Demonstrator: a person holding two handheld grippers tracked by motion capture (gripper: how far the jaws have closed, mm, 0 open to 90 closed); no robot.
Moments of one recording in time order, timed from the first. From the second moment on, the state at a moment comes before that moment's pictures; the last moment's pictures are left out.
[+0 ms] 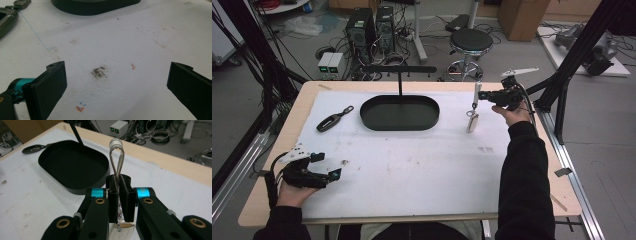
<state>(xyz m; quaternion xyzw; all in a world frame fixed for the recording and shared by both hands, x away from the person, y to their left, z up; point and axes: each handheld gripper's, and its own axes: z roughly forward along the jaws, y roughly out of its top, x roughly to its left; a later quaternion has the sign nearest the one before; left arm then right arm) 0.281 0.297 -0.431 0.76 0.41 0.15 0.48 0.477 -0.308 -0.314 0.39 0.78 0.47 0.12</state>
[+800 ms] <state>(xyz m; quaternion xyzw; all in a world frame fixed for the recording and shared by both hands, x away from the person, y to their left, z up) 0.282 0.298 -0.431 0.76 0.41 0.15 0.49 0.472 -0.287 -0.280 0.36 0.78 0.49 0.13</state>
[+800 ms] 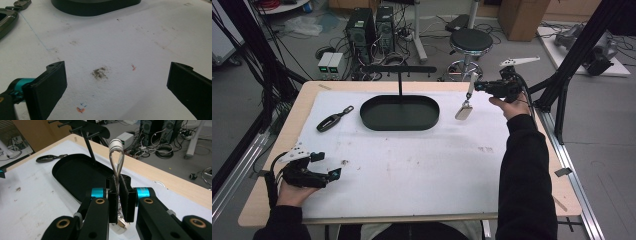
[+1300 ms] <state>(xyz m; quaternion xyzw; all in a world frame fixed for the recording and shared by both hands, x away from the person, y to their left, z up) 0.282 0.299 -0.431 0.76 0.40 0.15 0.49 0.474 -0.253 -0.257 0.32 0.80 0.50 0.12</state>
